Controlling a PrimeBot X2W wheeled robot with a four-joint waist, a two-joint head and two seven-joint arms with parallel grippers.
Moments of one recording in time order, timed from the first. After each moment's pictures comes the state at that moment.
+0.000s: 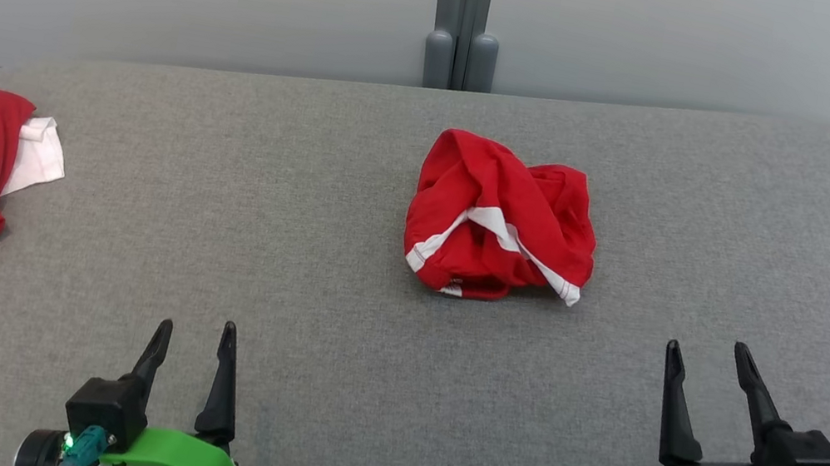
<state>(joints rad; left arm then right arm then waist) -0.02 0.05 -0.21 0.29 -0.32 0.07 -0.26 -0.01 -0.05 -0.01 0.16 0.05 0.13 -0.26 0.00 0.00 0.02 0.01</state>
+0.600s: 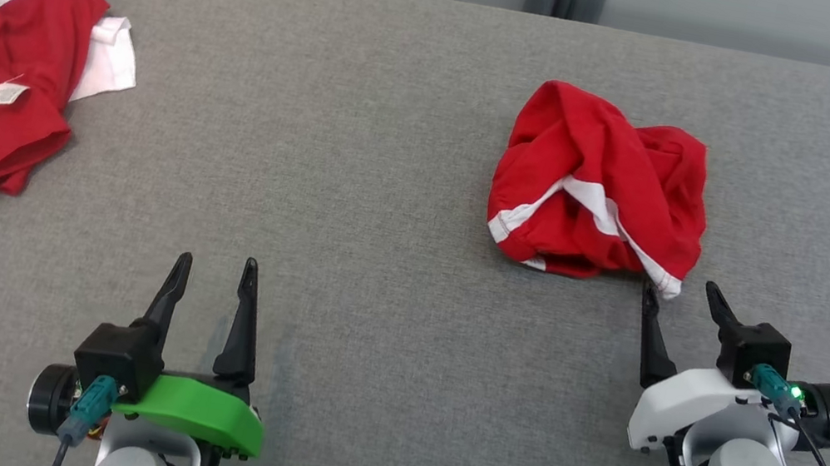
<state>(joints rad) -0.12 0.05 -0.24 0.24 -0.32 0.07 -0.26 -0.36 -0.05 -0.02 0.62 -0.05 0.13 -0.26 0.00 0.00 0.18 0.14</state>
